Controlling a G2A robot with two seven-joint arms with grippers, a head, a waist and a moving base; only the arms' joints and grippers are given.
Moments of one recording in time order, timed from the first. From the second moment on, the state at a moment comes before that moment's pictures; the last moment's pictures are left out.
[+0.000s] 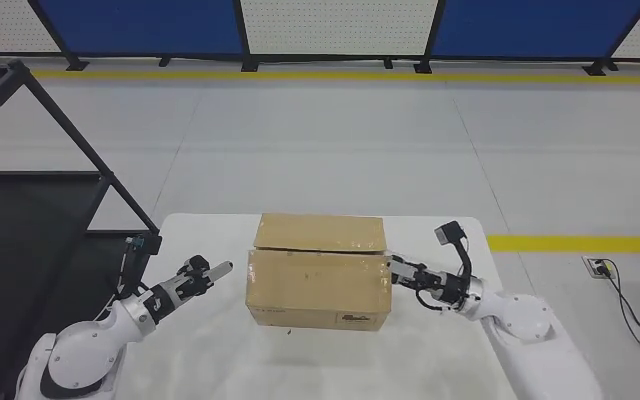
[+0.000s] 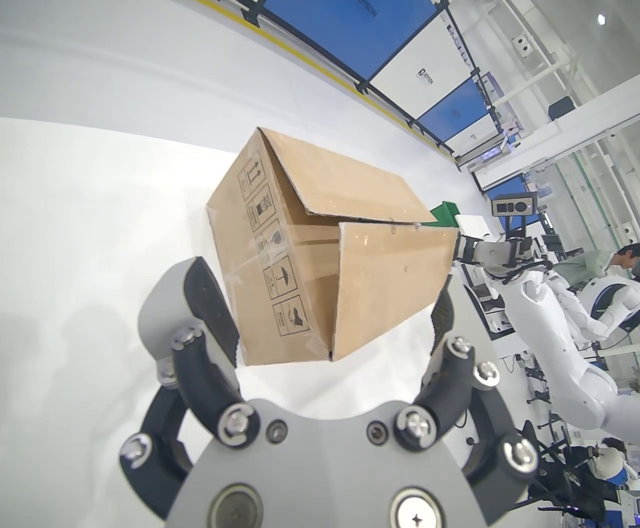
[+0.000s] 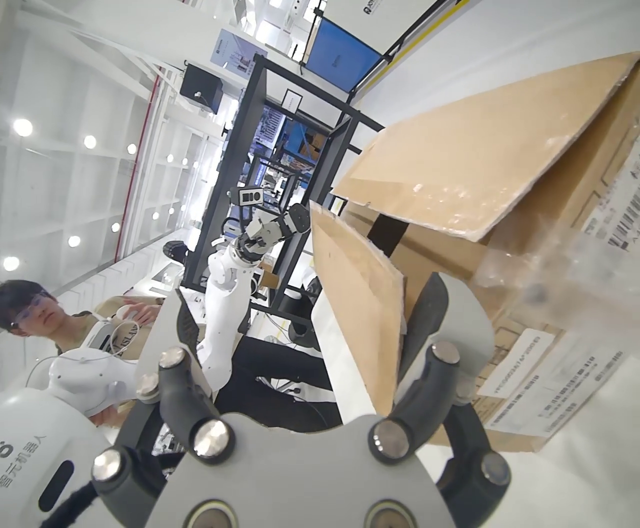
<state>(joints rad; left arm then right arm) 1.11 -1.11 -1.67 -1.67 0.28 -0.28 -0.83 -0.81 -1.16 1.28 -1.27 0.29 -0.49 1.00</state>
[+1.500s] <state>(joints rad) 1.11 -1.11 -1.67 -1.67 0.28 -0.28 -0.83 -0.98 -1.00 1.17 -1.57 0.02 -0.61 1.16</state>
